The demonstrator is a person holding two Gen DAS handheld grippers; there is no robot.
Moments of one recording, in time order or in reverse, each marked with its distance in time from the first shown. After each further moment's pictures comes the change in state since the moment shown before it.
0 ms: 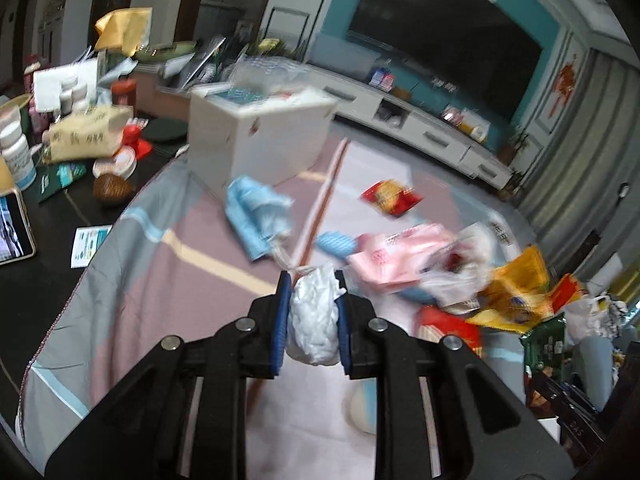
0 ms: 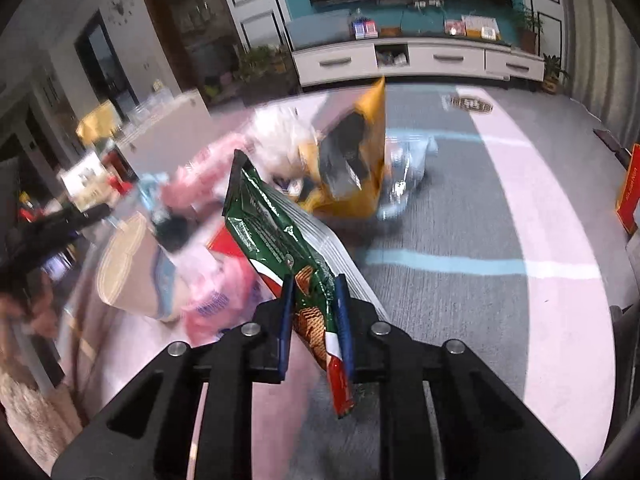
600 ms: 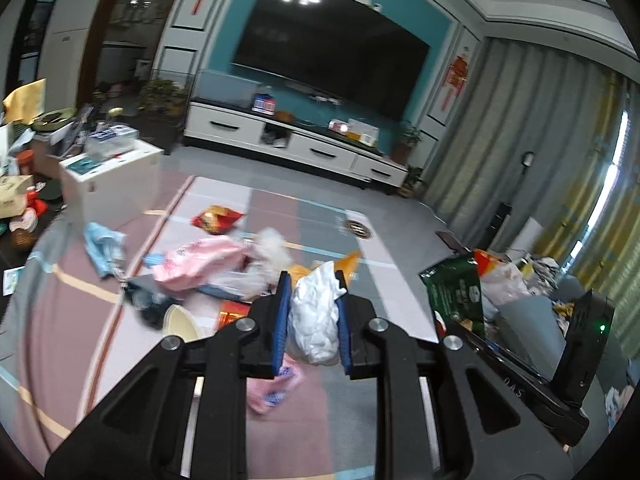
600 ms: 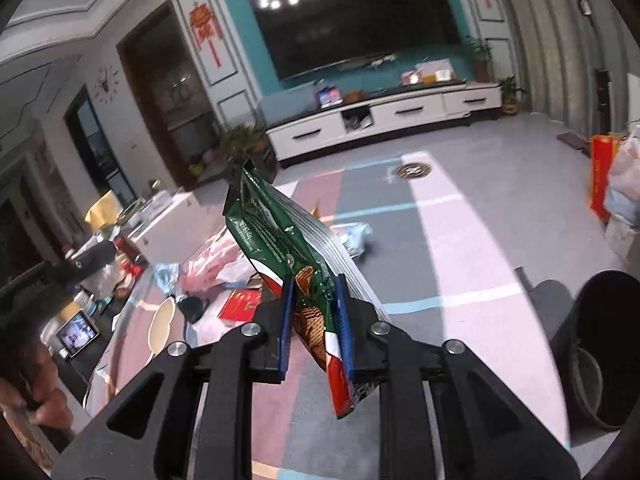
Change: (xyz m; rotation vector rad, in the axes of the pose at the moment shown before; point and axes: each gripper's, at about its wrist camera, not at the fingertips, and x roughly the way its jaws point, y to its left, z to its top) left arm -0.088 -0.148 -0.031 0.178 -0.085 -0.316; right arm -0.104 -0.035 0.007 0.133 -0.234 -0.069
